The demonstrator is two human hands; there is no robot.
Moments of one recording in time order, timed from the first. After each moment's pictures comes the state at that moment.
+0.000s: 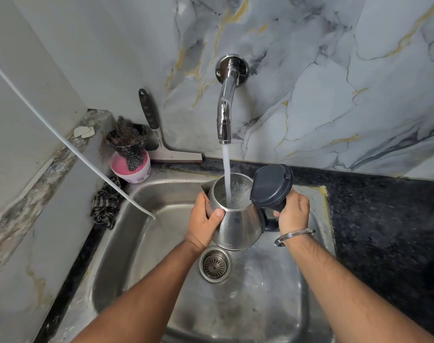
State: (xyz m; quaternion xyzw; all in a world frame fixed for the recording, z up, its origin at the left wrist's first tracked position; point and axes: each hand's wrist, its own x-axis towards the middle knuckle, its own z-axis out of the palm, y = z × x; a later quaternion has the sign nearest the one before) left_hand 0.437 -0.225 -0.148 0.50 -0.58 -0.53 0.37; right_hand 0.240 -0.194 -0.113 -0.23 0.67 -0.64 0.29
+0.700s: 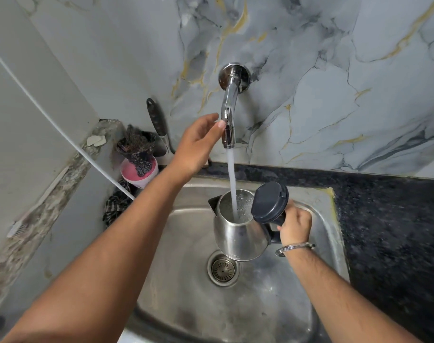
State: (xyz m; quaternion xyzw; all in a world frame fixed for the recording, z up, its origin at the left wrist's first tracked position) left_hand 0.428 -0.320 0.013 0.43 -0.68 -0.47 0.37; right_hand 0.243 -0.182 -0.155 -0.22 0.69 -0.63 0.27
